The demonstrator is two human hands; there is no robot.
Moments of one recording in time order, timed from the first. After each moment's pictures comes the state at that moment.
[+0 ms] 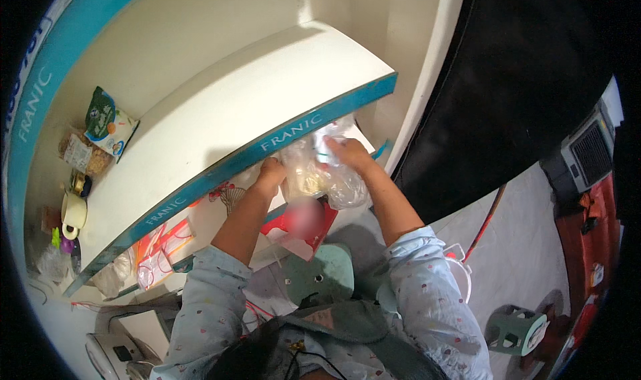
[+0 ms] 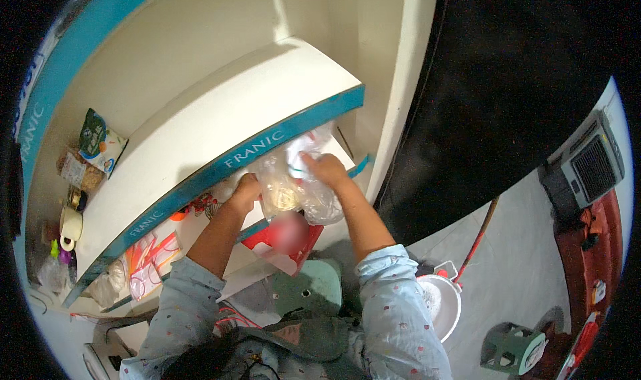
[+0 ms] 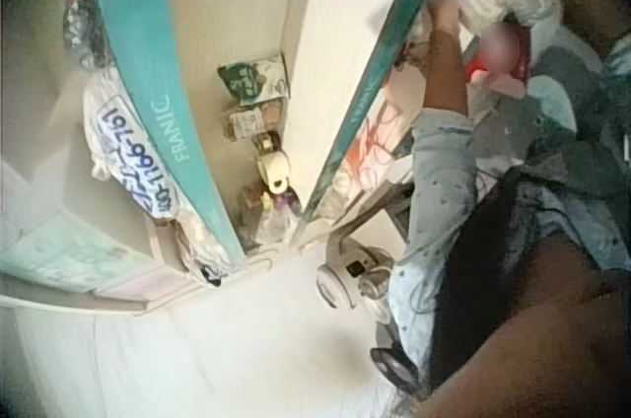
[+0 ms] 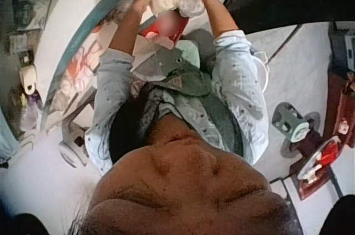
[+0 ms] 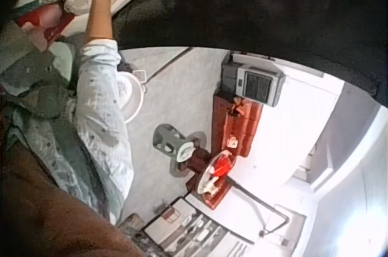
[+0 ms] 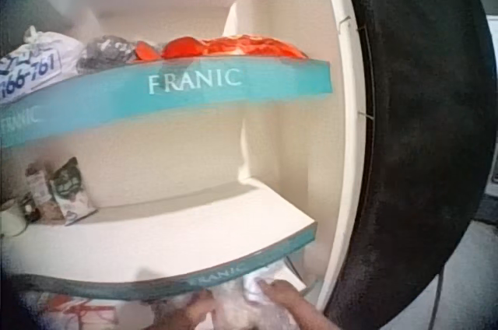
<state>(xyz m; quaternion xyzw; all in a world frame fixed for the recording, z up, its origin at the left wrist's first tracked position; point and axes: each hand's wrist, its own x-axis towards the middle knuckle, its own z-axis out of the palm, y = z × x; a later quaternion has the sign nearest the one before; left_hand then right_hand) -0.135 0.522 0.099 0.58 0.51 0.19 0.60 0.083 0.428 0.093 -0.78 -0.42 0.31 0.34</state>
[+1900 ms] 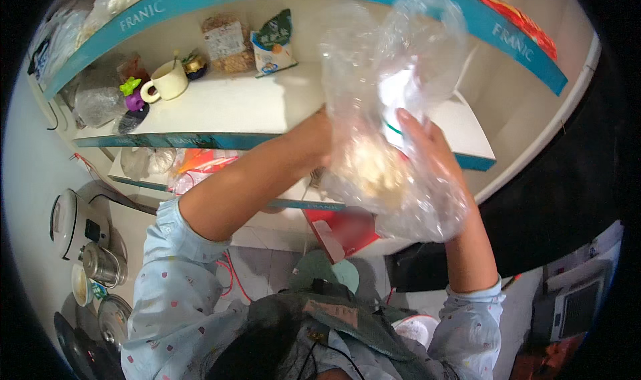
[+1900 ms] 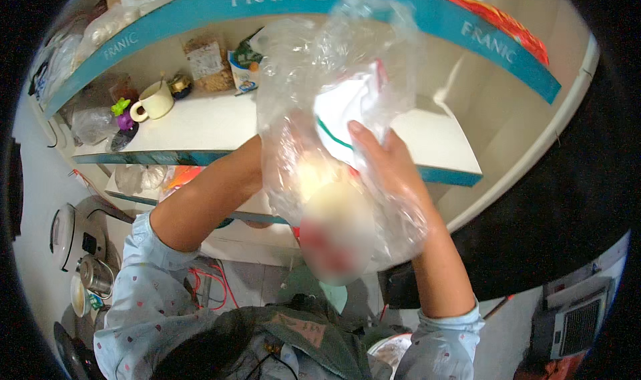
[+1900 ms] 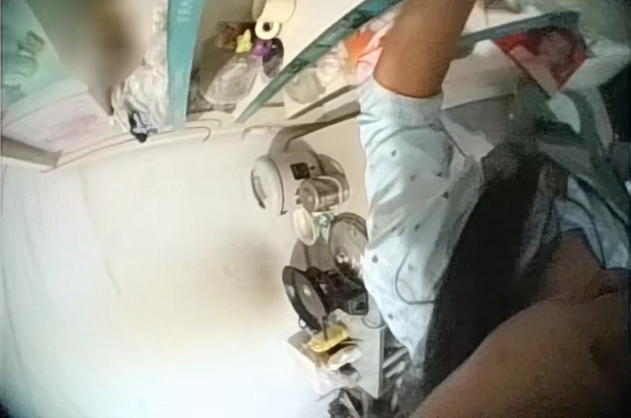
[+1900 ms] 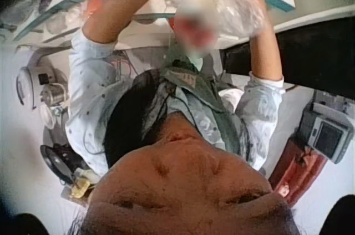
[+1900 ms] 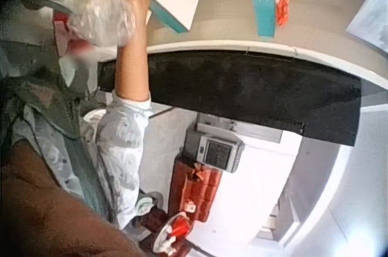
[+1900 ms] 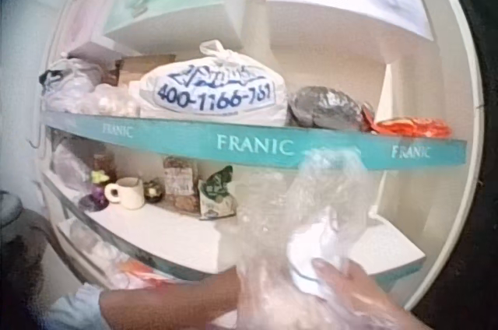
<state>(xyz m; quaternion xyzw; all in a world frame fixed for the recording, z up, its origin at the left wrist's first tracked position) -0.288 0.437 0.359 0.61 0.21 0.32 0.69 -0.114 0.365 0.376 -0.53 -0.53 0.42 0.51</state>
